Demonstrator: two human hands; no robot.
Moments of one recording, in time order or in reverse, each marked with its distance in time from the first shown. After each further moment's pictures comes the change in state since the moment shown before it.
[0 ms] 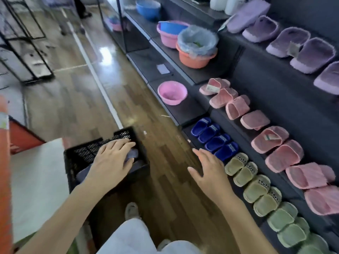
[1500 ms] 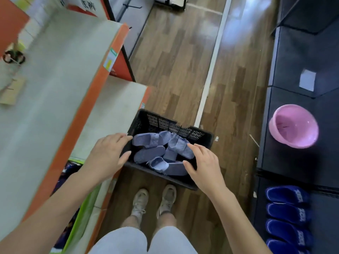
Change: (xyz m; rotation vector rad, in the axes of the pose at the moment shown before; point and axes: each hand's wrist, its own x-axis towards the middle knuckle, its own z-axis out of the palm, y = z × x) left_hand 0.018 -0.276 0.063 -0.095 -0.286 -0.843; right_hand 0.339 -0.222 0.198 -0.175 -0.564 -0.629
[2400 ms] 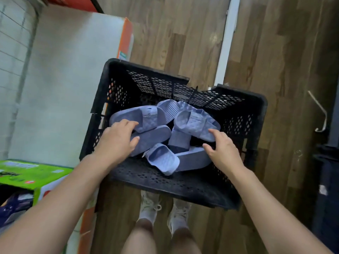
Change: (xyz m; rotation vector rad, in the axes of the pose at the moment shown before) left_hand 0.207 -0.062 0.346 -0.091 -0.258 -0.121; right_hand 0.197 0.197 0.297 0.139 -0.186 0.343
